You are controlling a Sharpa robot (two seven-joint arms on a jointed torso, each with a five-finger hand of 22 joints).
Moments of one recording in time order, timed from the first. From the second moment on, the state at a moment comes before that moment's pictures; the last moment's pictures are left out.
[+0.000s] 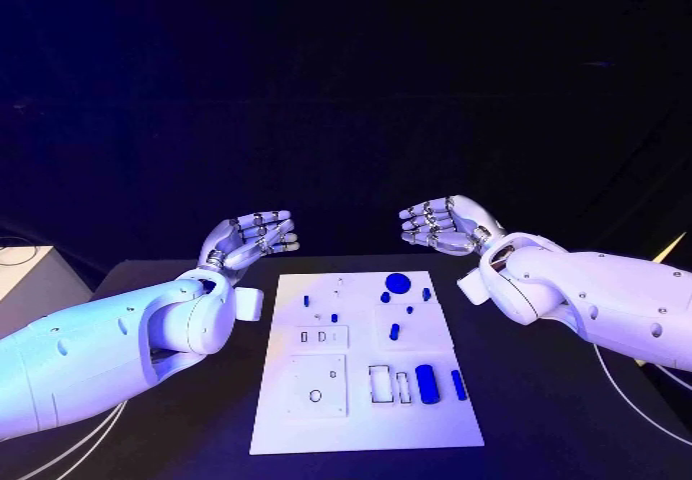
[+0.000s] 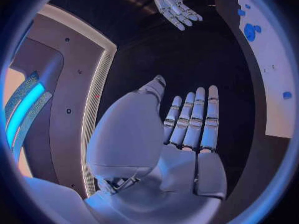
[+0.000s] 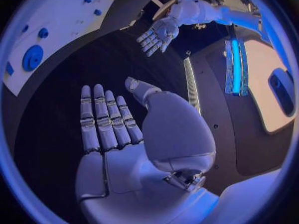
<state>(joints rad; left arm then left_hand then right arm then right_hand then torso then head) 1.18 -0.84 -0.04 1.47 0.02 -0.43 0.56 1.50 -0.13 0.27 0.25 0.05 0.79 0.20 0.19 0.17 0.93 0.20 0.14 0.07 0.95 0.15 0.27 0.19 0.18 0.86 0.26 0.31 0.16 1.34 -0.78 -0.17 1.38 -0.59 -0.46 0.32 1.29 -0.11 0.49 -0.07 0.16 0.81 0.20 0.15 0.14 0.95 0.19 0.07 0.06 0.99 0.15 0.17 0.12 0.16 0.86 0.25 0.17 0.08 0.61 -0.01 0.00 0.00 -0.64</state>
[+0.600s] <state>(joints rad) 1.18 -0.98 -0.03 1.69 -0.01 -0.34 0.53 1.44 -0.21 0.47 0.15 0.05 0.89 0.20 0.22 0.21 1.12 0.14 0.07 0.07 1.06 0.07 0.76 0.56 0.18 0.89 0.17 0.82 0.48 1.38 -0.76 -0.17 1.34 -1.21 -0.39 0.08 1.31 -0.18 0.52 -0.08 0.18 1.00 0.16 0.19 0.19 1.20 0.09 0.07 0.07 1.44 0.01 0.72 0.60 0.16 1.27 0.10 0.70 0.48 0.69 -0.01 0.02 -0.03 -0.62</state>
